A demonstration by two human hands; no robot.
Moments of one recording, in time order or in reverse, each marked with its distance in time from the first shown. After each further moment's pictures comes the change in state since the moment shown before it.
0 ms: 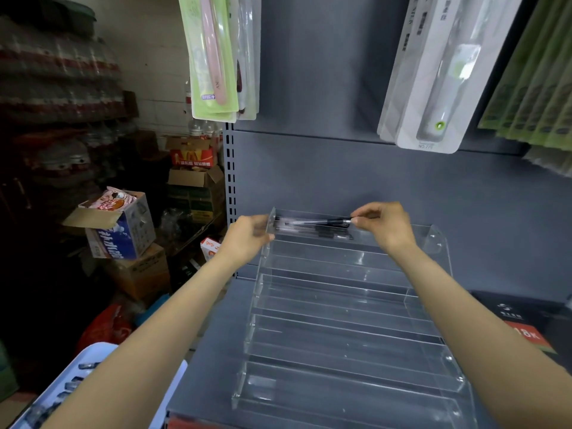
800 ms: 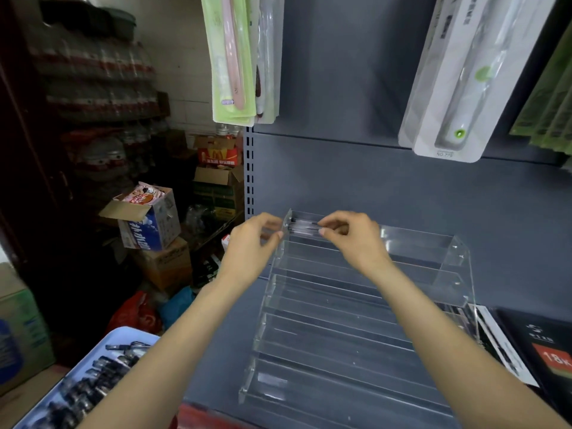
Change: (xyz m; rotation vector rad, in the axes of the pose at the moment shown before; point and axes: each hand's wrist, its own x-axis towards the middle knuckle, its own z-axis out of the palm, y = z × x) left_hand -0.037 0.009 -0.003 0.094 0.317 0.129; right_hand -0.037 -0.049 0.036 -0.051 -0.197 -0.207
